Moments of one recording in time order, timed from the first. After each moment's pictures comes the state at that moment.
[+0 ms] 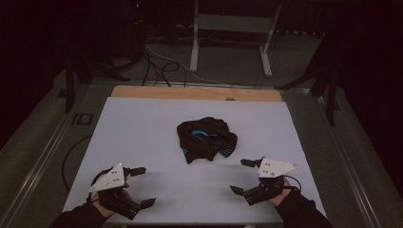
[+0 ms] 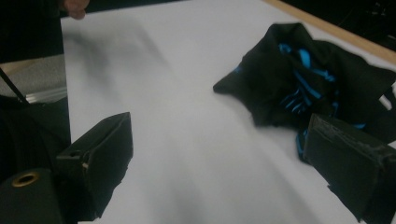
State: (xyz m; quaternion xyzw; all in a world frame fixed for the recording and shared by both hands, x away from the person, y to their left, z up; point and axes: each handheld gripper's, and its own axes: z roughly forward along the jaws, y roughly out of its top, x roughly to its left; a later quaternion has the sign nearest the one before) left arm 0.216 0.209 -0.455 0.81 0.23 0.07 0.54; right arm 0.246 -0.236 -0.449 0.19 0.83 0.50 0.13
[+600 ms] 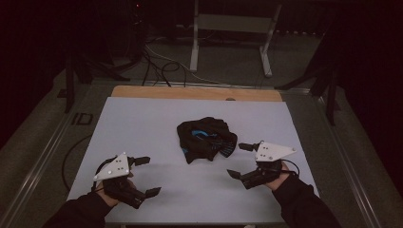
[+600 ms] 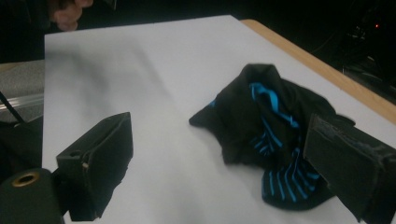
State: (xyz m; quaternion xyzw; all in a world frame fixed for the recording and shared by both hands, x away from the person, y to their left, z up) left arm 0.235 0.194 -0.435 0.81 0.21 0.08 0.55; right arm 0.274 -0.224 -0.417 0.18 0.83 0.51 0.15
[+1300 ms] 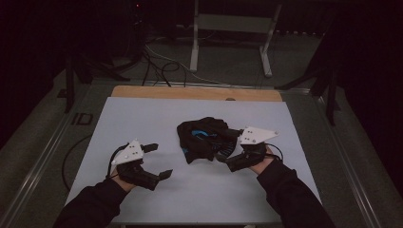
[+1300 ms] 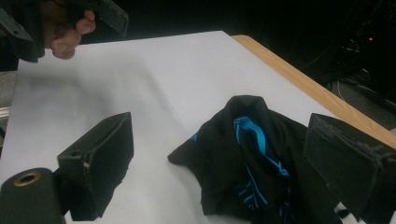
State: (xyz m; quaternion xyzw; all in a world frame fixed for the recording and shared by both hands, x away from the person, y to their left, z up) left arm 0.270 0.167 -0.437 0.80 0.25 0.12 0.54; right arm 0.314 -0.189 -0.413 0.17 0.82 0.52 0.16
